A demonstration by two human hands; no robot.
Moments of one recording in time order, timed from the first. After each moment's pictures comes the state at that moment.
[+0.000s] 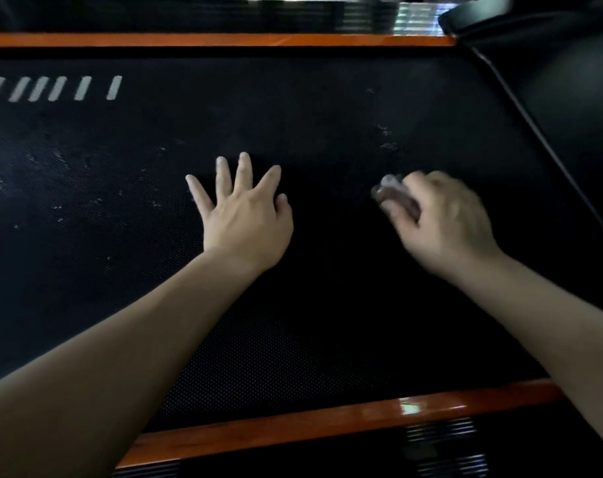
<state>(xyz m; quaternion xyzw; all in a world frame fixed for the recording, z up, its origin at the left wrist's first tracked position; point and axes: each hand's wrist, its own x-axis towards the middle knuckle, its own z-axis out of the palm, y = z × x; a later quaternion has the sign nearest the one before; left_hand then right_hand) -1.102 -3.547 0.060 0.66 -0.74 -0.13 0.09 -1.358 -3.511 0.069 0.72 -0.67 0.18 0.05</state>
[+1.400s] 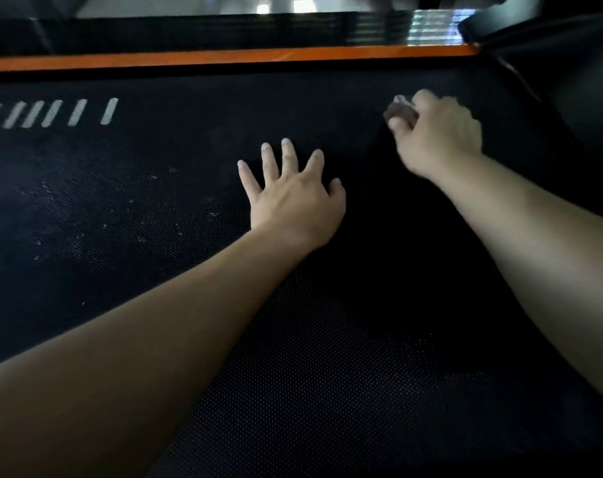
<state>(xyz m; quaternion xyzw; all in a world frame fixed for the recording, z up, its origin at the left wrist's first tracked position) -1.167 -3.615 0.065 0.65 -0.74 -0.16 0.07 -1.368 -3.676 0.083 0.62 -0.77 0.14 0.02</state>
